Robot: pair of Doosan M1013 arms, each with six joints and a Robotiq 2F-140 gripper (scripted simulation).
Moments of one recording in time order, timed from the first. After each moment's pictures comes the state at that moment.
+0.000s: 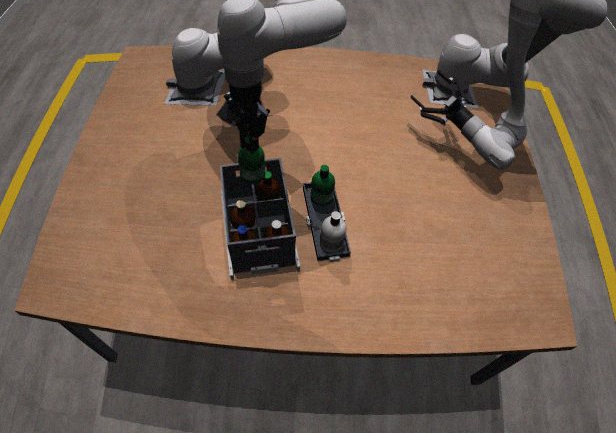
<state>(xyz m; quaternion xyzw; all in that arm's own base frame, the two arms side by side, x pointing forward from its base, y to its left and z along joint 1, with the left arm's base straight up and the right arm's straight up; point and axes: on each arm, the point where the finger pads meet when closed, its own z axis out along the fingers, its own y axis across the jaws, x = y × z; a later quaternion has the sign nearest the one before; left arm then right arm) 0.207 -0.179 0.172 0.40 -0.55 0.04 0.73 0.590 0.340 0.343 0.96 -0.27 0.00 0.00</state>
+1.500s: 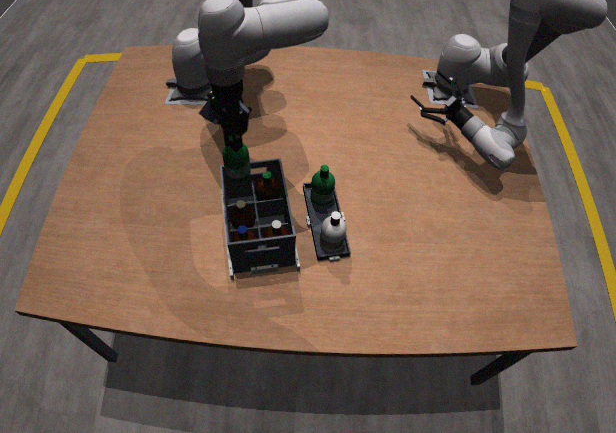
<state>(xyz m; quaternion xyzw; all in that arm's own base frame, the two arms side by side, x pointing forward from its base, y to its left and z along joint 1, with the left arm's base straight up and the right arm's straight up) 0.207 -0.179 0.172 0.40 -0.55 0.04 0.73 0.588 0.296 0.343 0.96 -0.27 0.00 0.00</state>
